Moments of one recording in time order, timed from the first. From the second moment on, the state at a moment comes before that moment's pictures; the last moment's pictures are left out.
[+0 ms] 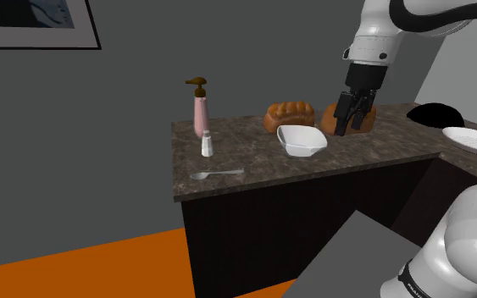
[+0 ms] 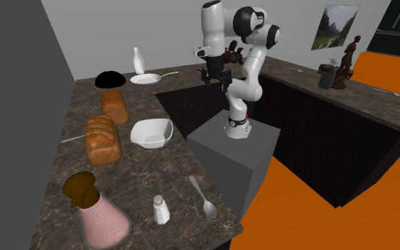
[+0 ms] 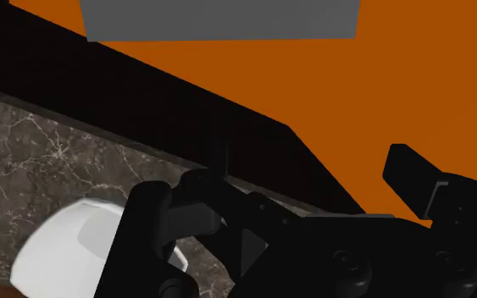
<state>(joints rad) 0.01 -0.76 -0.04 -2.34 0.08 1.53 0.01</state>
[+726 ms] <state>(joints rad) 0.07 -0.41 -0.01 -2.21 0.01 1.72 -0.16</state>
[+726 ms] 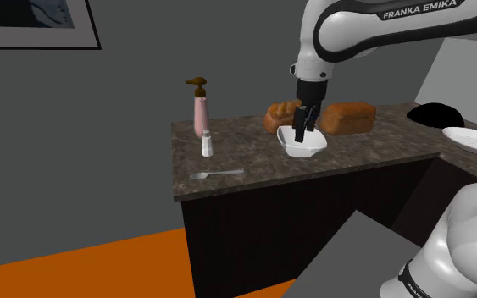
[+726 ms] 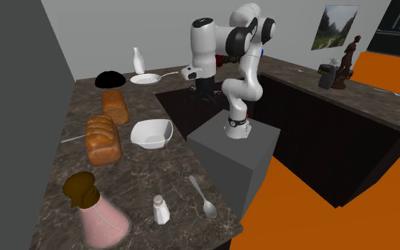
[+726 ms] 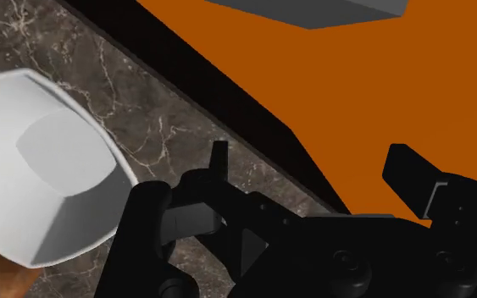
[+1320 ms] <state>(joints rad) 0.13 -0.08 0.04 -2.00 -0.08 1.82 -0.29</state>
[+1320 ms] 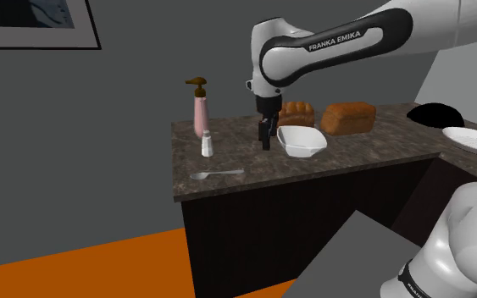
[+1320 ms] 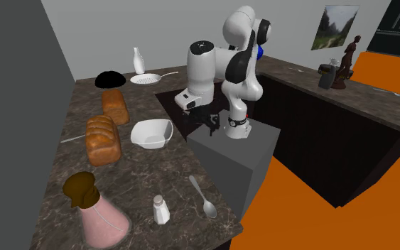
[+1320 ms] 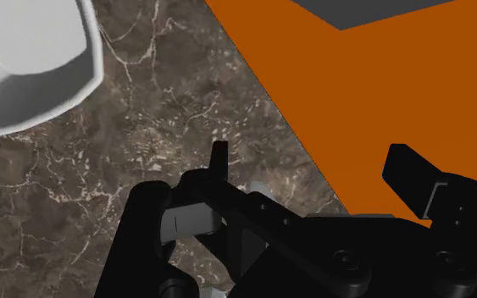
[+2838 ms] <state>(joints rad) 0.24 0.50 0.11 -1.59 -0.30 1.94 -0.44</state>
